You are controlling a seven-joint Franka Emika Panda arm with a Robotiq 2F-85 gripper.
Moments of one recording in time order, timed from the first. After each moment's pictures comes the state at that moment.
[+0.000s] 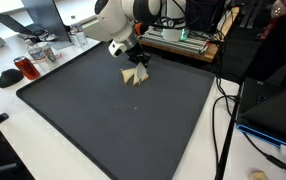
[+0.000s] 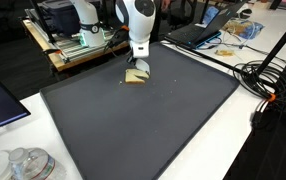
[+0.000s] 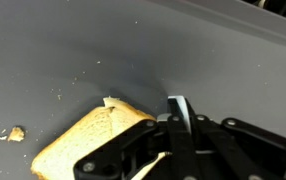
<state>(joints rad) -0.08 0.35 0.08 -2.29 0.16 2.22 -0.38</state>
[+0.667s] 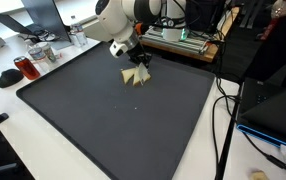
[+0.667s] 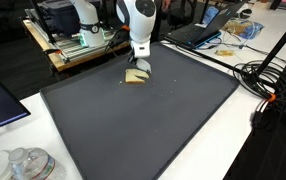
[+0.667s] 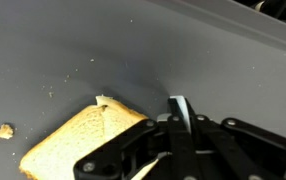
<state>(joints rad) -0.08 0.35 0.08 -2.29 0.17 2.22 -0.40</state>
